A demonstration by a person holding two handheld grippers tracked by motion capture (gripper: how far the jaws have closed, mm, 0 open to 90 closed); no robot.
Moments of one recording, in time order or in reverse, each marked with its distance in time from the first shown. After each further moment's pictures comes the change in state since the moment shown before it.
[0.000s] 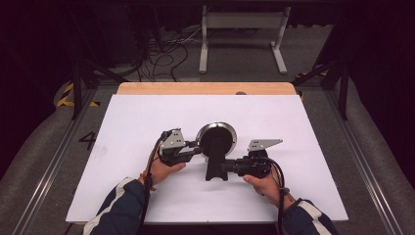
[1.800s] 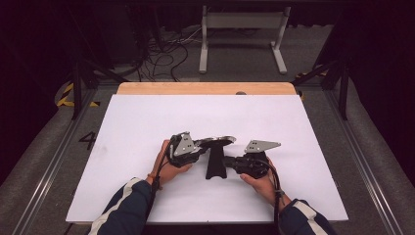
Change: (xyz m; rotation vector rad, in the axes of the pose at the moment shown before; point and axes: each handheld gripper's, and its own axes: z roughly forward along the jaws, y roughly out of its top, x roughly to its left) left arm -0.004 -0.011 0.030 0.032 0.112 0.099; right arm 0.003 -0.003 0.008 -0.020 -0.178 -0.074
